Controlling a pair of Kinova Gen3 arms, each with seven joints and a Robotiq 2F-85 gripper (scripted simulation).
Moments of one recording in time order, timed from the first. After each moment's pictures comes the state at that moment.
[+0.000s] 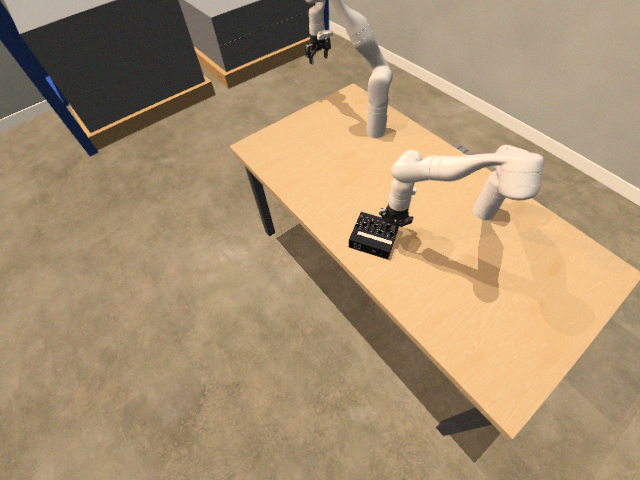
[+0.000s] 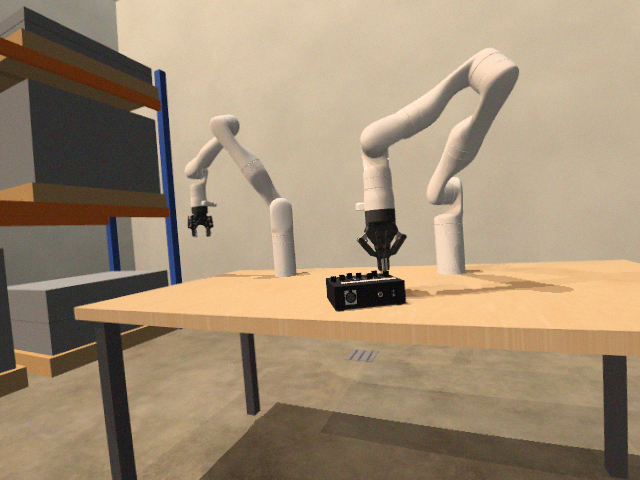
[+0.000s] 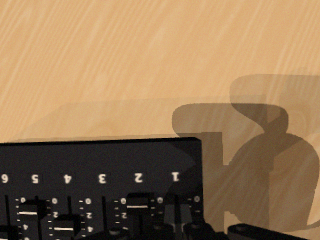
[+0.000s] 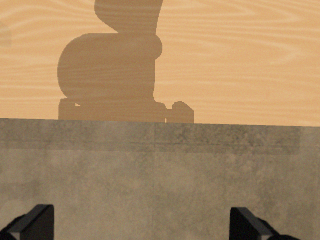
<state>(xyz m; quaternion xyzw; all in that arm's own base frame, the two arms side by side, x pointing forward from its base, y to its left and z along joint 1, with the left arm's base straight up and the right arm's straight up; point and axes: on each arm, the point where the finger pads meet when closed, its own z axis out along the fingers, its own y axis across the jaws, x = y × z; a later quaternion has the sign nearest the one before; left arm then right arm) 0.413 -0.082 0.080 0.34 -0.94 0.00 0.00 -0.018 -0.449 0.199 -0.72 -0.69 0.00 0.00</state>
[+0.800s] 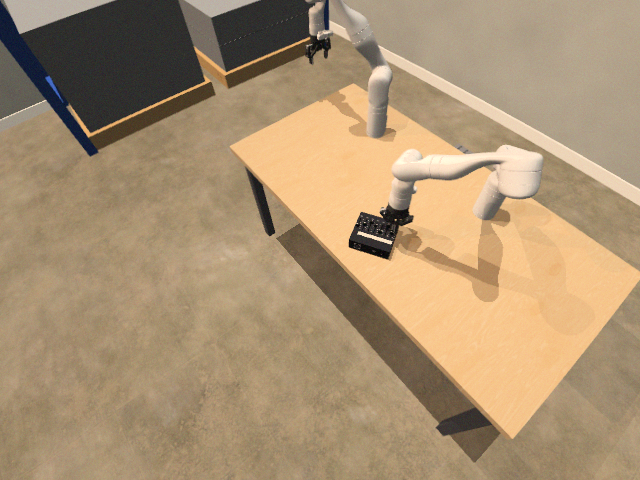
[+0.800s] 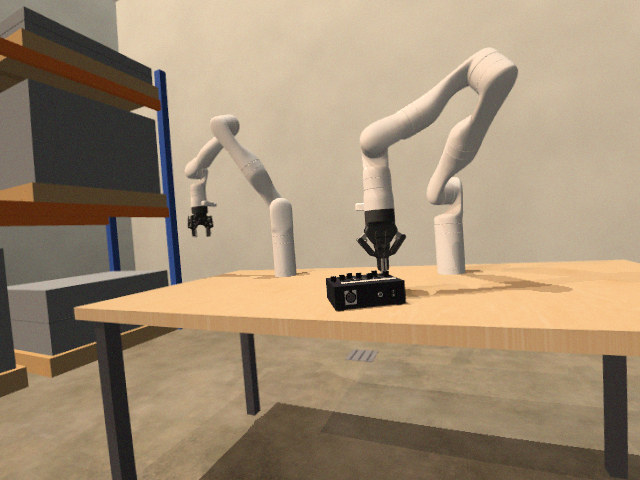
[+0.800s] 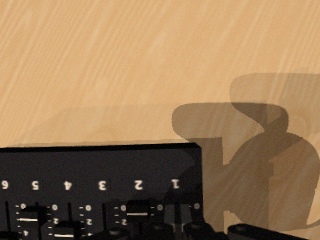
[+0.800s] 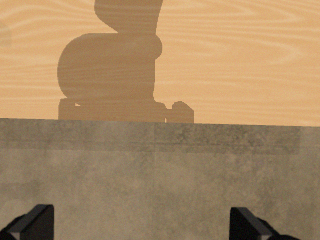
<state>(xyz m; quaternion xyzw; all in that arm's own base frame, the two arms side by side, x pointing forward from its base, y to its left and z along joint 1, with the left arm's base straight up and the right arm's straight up) 0.409 -0.085 0.080 0.34 -0.94 0.00 0.00 -0.018 -0.449 0.199 -0.72 -0.69 0.00 0.00</state>
